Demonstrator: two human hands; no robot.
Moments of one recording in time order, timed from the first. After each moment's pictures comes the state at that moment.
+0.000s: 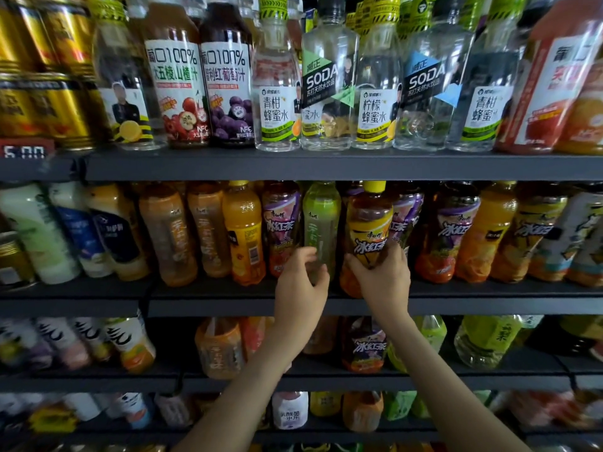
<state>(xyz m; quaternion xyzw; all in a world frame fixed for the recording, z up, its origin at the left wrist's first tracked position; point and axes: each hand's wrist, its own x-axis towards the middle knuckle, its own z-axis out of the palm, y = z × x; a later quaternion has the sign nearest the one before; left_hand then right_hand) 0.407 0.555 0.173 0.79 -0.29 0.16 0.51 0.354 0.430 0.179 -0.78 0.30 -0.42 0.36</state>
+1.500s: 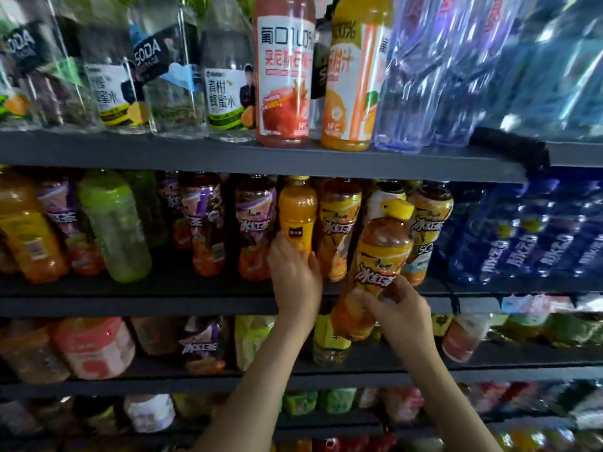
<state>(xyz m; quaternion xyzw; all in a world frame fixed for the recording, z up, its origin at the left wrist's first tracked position) 0.258 0.243 0.163 0.81 -0.20 0.20 0.51 0.122 0.167 0.178 -0.75 0.28 -0.33 0.49</state>
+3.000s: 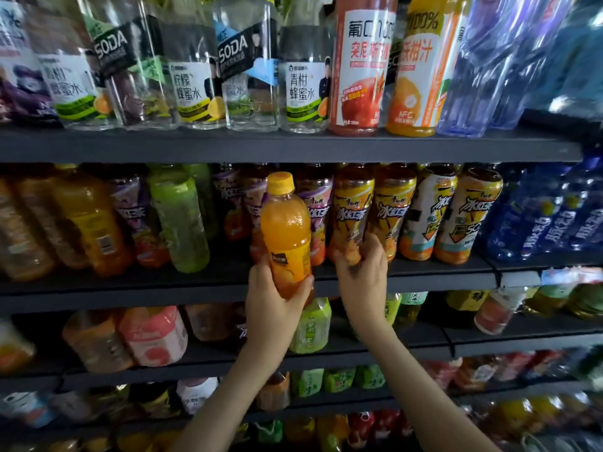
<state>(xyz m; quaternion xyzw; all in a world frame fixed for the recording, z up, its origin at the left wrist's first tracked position) 0.279 0.406 0.151 0.78 -0.26 0.15 0.55 0.222 0.281 0.166 -0.77 0.27 -0.41 0.39</state>
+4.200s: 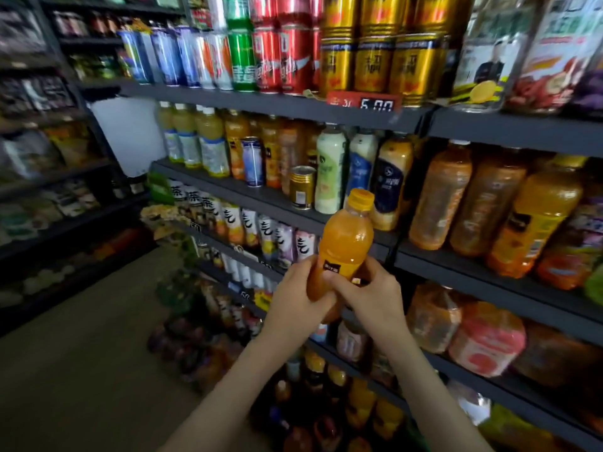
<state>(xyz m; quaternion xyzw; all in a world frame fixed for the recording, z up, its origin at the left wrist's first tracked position) 0.423 0.927 0.148 0.87 -0.09 0.13 0.46 0.415 0.792 0.174 -0.79 -0.03 -0.13 0.60</state>
